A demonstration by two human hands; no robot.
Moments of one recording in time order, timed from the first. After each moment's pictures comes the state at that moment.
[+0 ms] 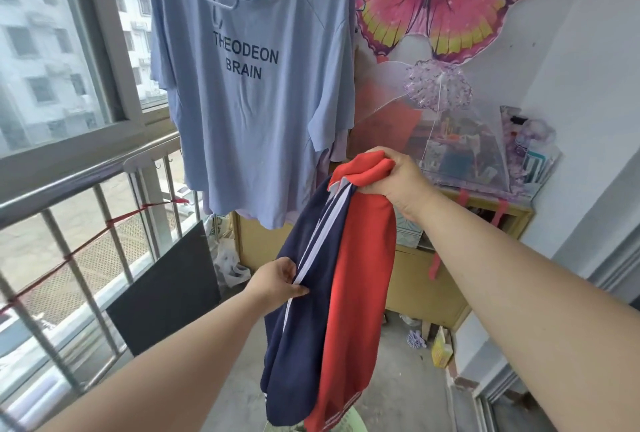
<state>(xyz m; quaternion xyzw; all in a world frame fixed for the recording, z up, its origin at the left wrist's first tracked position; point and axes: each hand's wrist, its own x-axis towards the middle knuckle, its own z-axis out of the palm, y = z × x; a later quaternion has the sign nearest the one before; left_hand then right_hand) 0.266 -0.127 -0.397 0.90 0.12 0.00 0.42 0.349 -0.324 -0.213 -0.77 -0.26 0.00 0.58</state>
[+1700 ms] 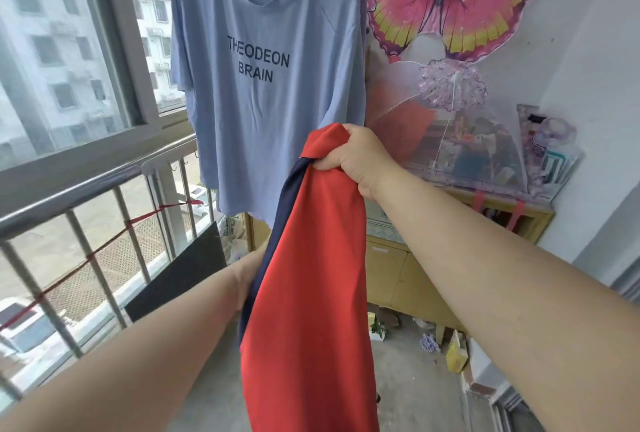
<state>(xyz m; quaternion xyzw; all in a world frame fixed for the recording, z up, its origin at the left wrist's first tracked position) 0.201 -0.102 -0.312 0.58 0.17 -0.26 0.75 0.332 -0.244 -0.180 -0.75 -0.23 0.06 0.61</state>
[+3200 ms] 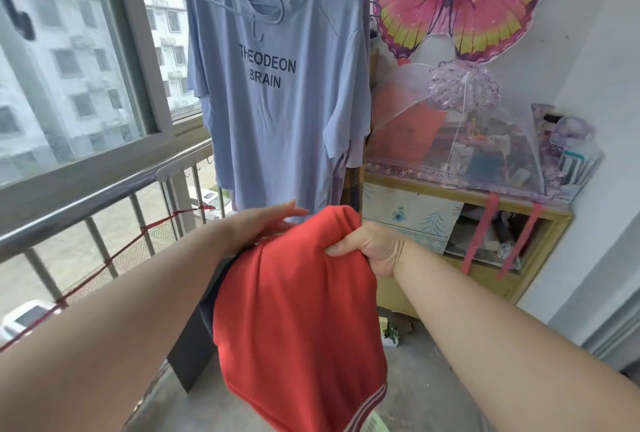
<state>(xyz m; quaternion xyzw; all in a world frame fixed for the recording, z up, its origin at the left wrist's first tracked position) 0.257 -0.052 -0.272 0.75 0.06 -0.18 0.63 0.320 -0.273 -0.283 -0.58 -0.21 0.45 0.64</state>
